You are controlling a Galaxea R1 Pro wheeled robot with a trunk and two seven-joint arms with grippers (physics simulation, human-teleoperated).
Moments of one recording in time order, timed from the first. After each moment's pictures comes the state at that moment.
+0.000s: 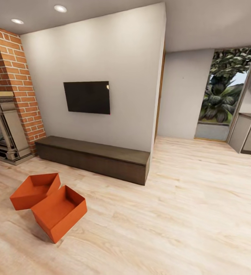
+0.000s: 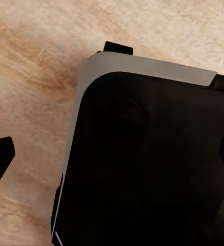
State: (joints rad) left arm 0.00 0.03 0.01 -0.15 0.23 0.06 0.01; right arm -0.15 -0.07 0.36 0.03 -0.07 -0.11 -0.01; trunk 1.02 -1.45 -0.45
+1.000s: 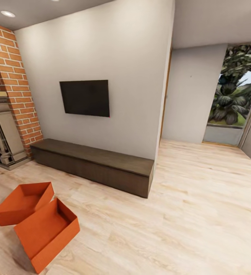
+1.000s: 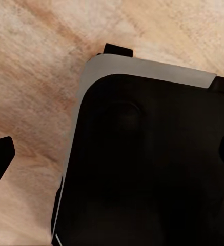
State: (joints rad) left arm 0.00 0.03 0.01 -0.15 0.23 0.06 0.01; right arm -0.15 -0.06 0.36 0.03 -0.07 -0.10 -0.01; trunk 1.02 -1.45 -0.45
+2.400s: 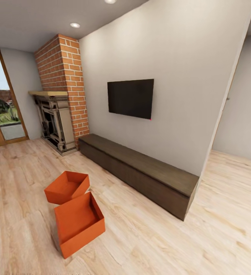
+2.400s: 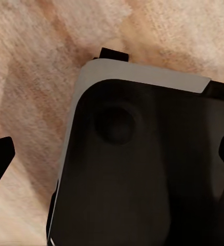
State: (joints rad) left arm 0.00 0.03 0.01 -0.16 0.23 0.05 0.01; right arm -0.15 -0.06 0.36 0.03 -0.08 -0.11 -0.01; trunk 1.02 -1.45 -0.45
